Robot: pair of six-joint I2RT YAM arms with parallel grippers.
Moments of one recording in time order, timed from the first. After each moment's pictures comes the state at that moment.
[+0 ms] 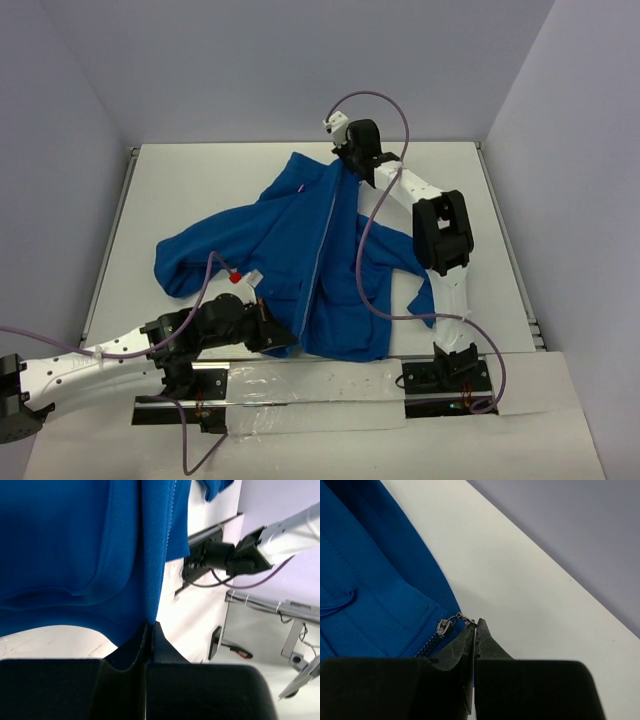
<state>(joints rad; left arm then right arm) -1.19 0.65 0.40 -0.32 0.03 -1.29 0.35 2.20 1.80 -0.10 0.04 -0.45</state>
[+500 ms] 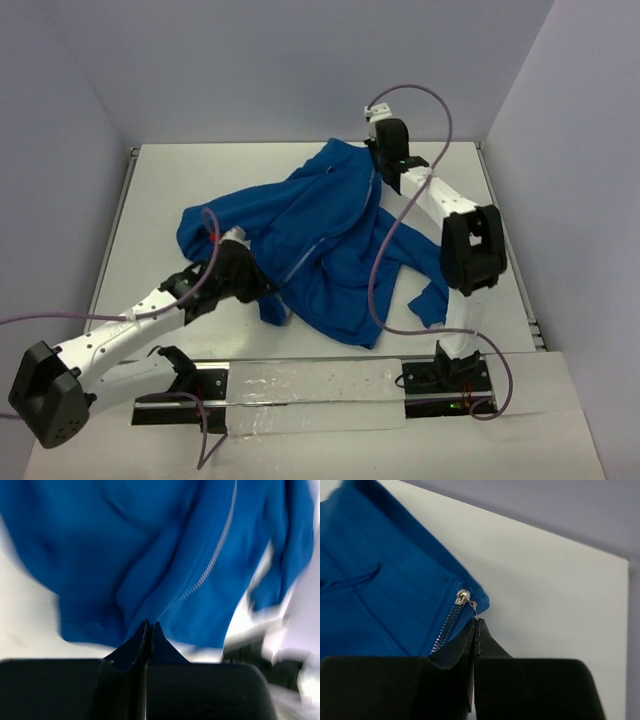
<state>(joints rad) -0.75 1.00 0.62 -0.40 -0.03 -1.05 0.29 1.94 1.56 -0.10 0.26 -0.19</state>
